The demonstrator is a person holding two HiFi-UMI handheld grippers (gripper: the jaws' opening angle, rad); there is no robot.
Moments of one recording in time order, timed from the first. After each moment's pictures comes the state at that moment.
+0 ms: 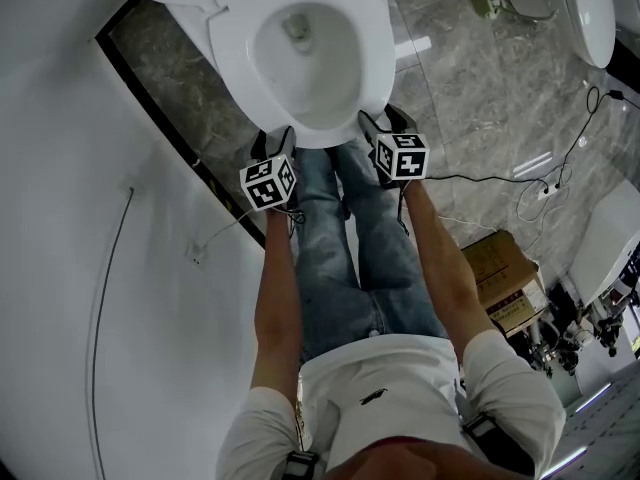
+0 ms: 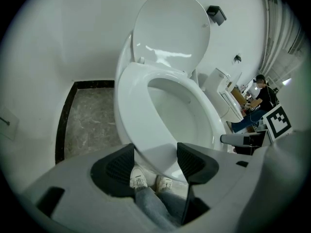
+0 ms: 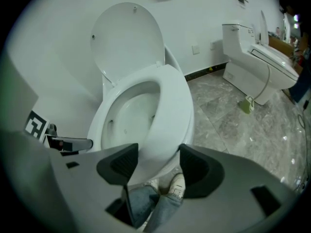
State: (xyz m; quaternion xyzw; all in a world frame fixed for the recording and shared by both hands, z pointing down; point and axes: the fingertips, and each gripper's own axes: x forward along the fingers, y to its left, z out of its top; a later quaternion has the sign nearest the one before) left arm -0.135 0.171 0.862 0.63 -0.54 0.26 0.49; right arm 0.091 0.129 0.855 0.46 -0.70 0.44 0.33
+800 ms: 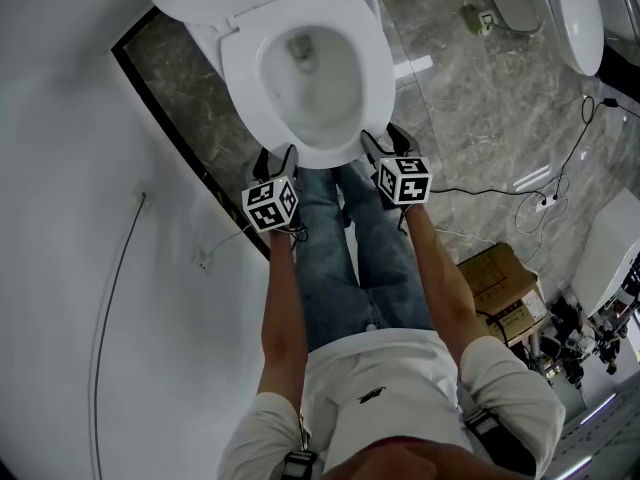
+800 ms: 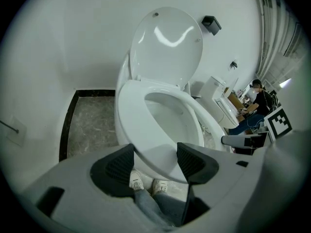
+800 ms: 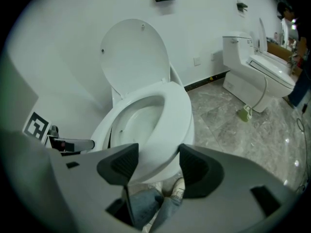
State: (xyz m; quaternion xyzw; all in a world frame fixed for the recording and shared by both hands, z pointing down) left arm -0.135 0.164 0.798 0.64 -0.55 0.24 0.48; right arm 0.092 0.124 0.787 0.46 -0.71 0.42 0.31
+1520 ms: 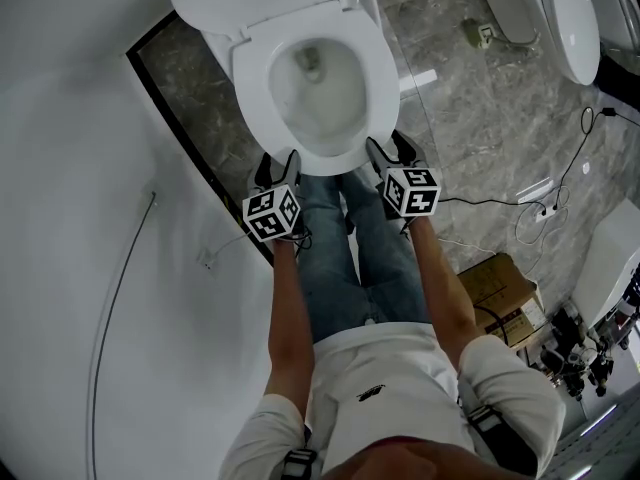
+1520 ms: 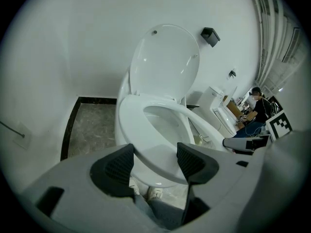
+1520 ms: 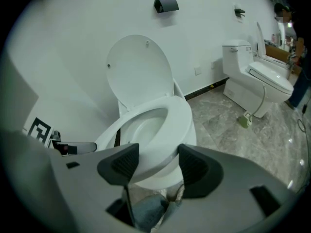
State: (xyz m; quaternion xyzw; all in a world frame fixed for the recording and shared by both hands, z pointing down) left arm -0.139 0.148 0.742 0.64 -0.58 0.20 0.46; right arm 0.088 0.107 0.726 0.47 -0.73 0.42 0.27
